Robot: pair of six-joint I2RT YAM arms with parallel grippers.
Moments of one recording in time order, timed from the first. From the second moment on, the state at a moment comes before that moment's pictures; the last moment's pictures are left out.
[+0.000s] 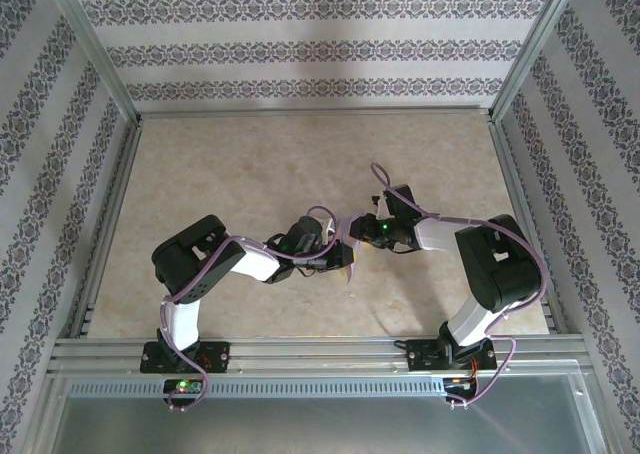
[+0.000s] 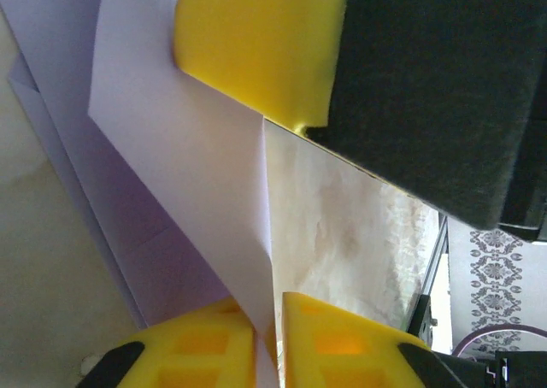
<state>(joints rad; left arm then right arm) -0.81 1.92 0.76 0.61 0.42 -1.02 0.35 1.66 0.70 -0.01 -0.49 0.66</state>
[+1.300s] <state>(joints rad) -0.73 1.92 0.79 0.56 0.41 -1.01 0.35 1.67 0.71 -0.03 -0.48 0.65</state>
